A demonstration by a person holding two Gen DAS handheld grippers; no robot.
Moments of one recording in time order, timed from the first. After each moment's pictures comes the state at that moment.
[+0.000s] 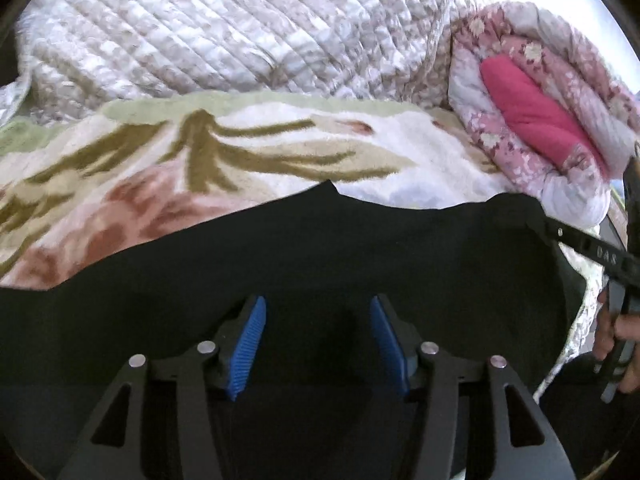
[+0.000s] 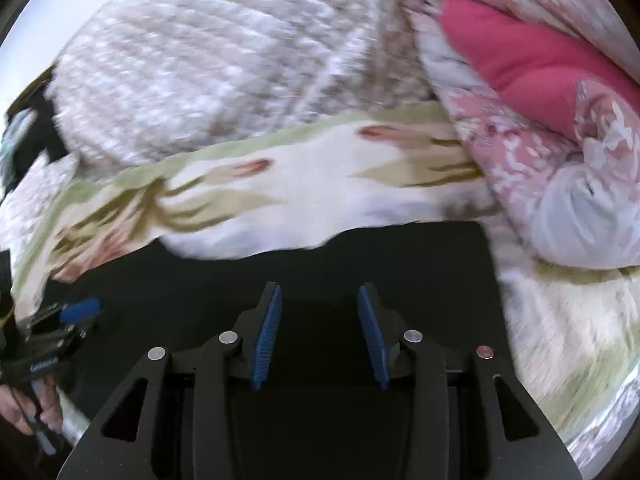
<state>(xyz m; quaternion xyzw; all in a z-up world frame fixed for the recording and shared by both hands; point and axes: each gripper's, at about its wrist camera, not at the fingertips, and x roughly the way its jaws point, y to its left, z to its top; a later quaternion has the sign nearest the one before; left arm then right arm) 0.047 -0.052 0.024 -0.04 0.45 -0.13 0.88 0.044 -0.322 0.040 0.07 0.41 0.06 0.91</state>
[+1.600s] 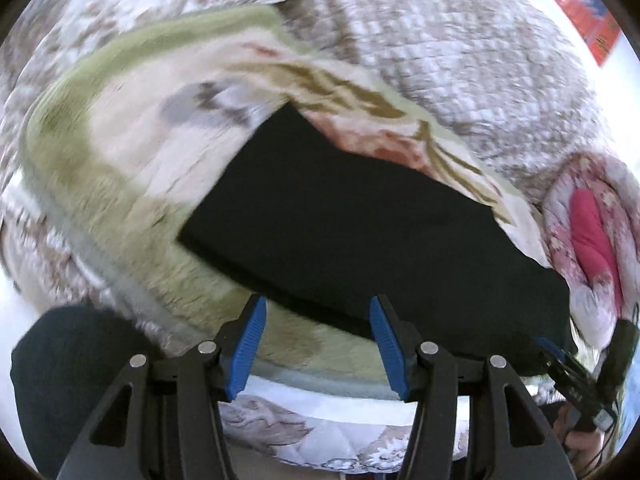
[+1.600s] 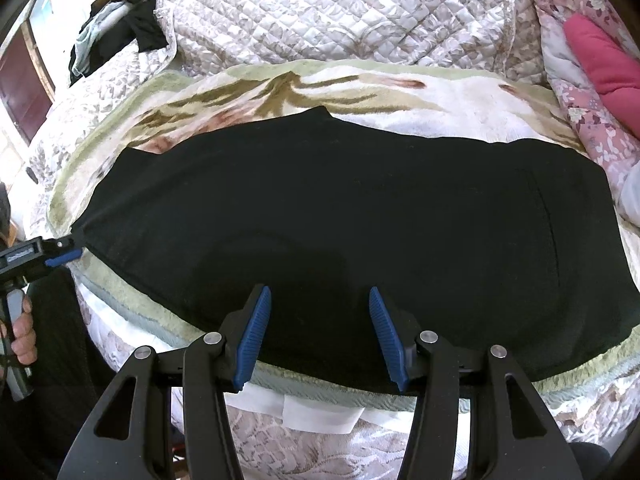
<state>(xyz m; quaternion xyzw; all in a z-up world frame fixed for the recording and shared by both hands) -0.092 0.124 0.019 -0.25 0.46 0.07 0.85 -0.025 -0.211 0.004 -0.01 0.46 0.18 0.87</state>
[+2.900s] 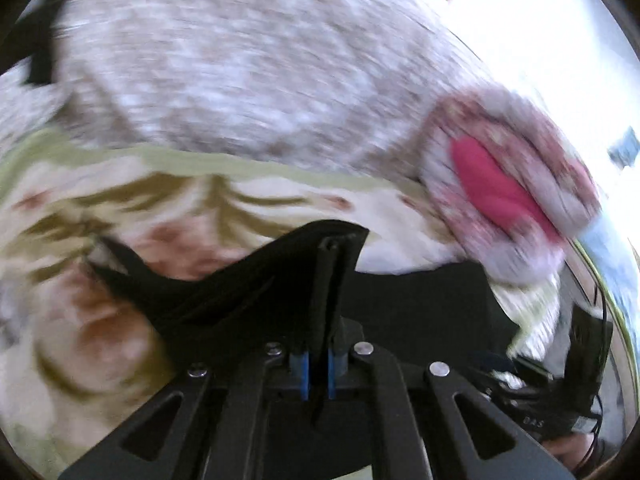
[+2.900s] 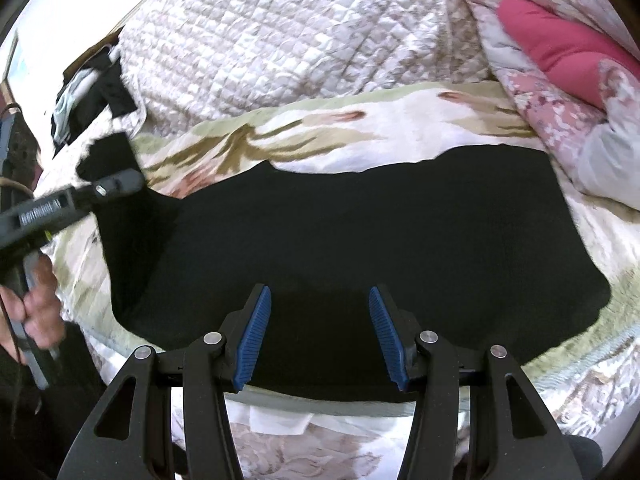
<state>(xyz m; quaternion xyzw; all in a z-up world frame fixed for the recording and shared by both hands) 0.022 -0.026 0.087 -0.11 0.39 -0.18 0.90 -0.024 -0.269 0.028 0.08 0.42 0.13 0.89</state>
